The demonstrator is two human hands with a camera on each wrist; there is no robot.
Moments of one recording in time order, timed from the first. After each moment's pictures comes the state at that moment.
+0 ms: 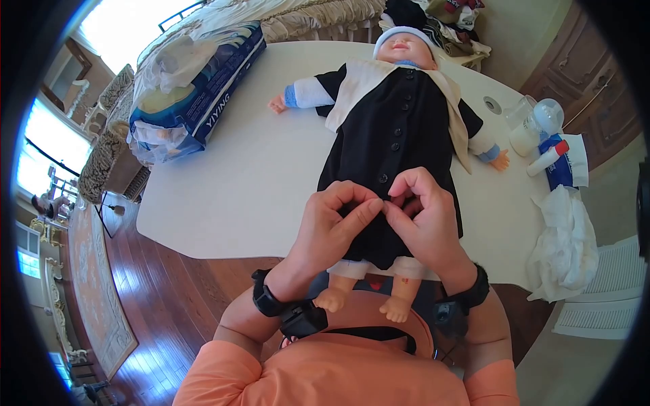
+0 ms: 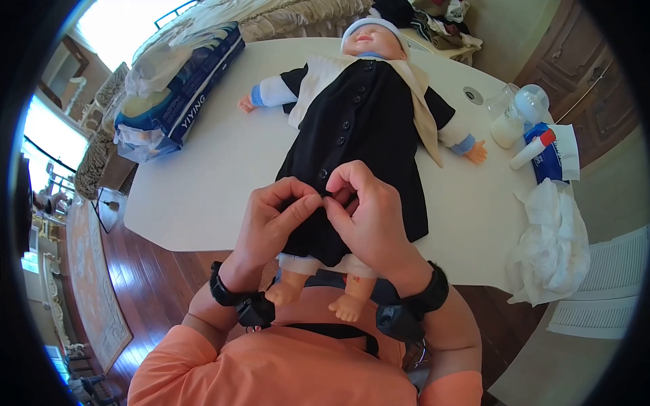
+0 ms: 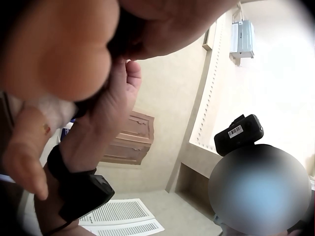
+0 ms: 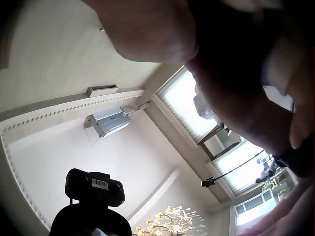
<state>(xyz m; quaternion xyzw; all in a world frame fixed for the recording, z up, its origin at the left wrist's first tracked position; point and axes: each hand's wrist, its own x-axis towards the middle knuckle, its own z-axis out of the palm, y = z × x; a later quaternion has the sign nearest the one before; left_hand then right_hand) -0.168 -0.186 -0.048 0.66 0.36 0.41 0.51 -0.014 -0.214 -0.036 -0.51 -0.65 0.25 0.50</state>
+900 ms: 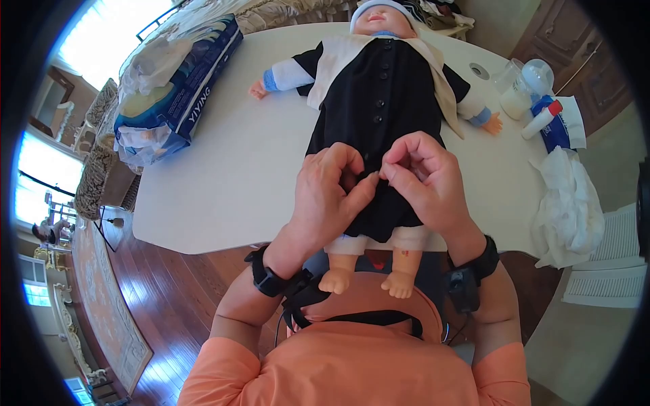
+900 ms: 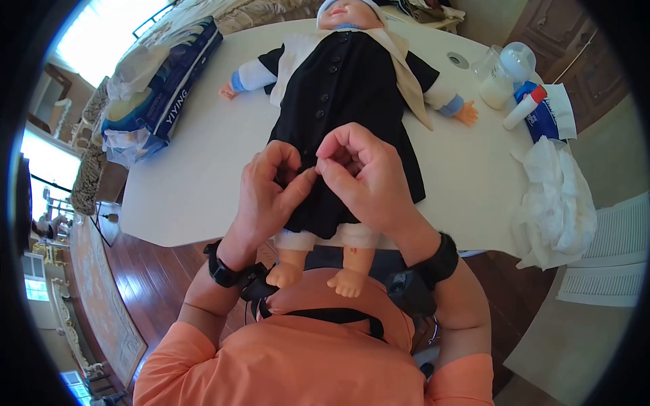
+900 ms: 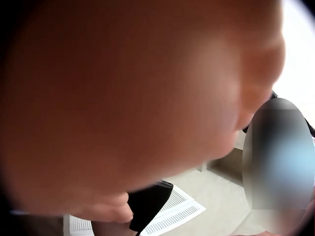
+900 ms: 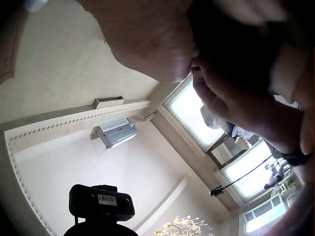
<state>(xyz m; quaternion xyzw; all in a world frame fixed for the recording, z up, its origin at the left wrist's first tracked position) -0.157 -0.182 -0.047 0.79 0.37 0.39 0.28 0.000 -0.218 -0.047 -0.43 -0.58 0.40 0.57</state>
